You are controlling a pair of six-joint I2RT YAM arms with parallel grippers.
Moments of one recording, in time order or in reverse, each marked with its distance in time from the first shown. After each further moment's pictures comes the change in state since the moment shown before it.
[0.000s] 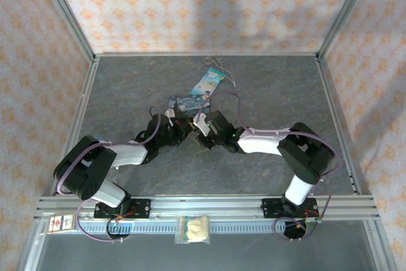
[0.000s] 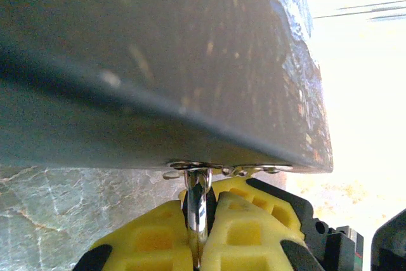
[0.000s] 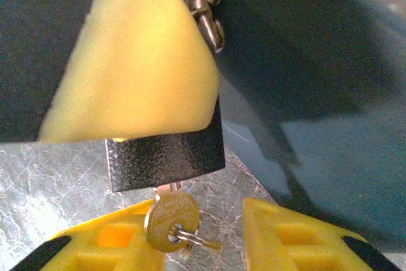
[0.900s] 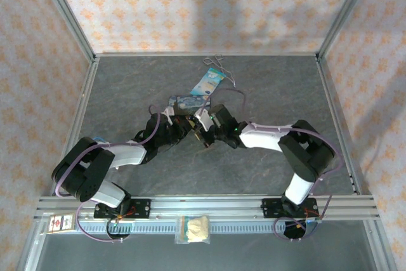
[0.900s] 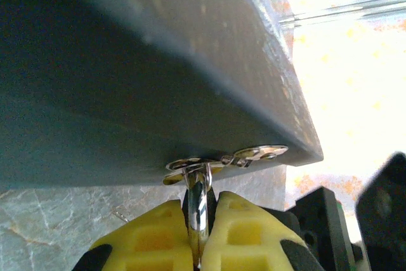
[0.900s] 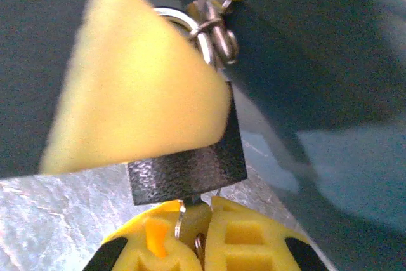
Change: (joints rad) left arm 0.009 -0.016 0.000 0.017 -0.005 0.065; right arm -0.092 0.026 0.060 -0.037 -0.284 0.117
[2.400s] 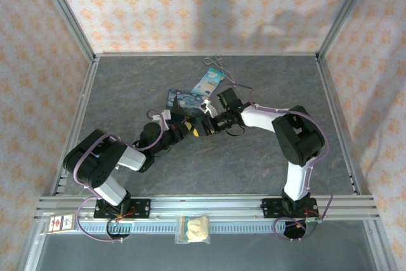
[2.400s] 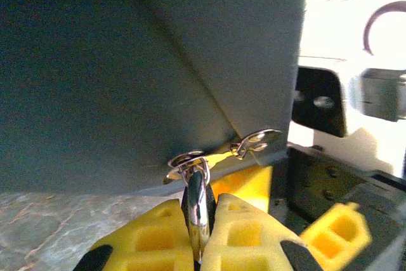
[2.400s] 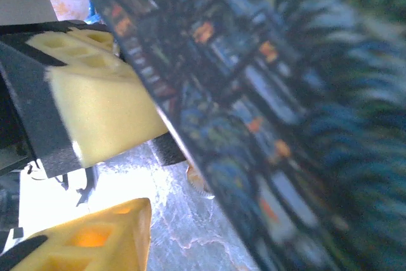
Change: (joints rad) left arm 0.028 0.133 -0.152 0.428 -0.006 0.166; right arm -0.181 0.150 0.205 -0.267 -0.544 0.147
